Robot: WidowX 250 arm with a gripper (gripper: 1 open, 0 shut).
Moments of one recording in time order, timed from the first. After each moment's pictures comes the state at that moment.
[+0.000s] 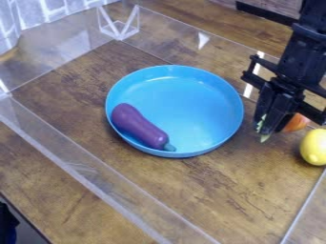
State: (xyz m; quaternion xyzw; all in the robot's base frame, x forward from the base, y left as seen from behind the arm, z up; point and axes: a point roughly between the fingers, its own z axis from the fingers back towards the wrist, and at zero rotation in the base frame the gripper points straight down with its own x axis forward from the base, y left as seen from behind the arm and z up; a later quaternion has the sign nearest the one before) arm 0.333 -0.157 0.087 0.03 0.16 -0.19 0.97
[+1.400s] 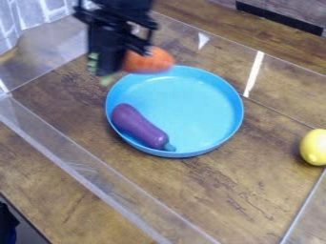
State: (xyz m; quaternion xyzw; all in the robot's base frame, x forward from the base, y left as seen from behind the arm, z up) arm 0.254 0.020 0.136 0.04 0.11 -0.05 0.99
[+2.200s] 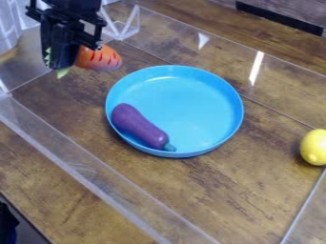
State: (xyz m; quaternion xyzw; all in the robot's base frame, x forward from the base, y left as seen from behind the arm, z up) arm 0.256 0.060 0.120 0.06 0.13 -0.02 0.99
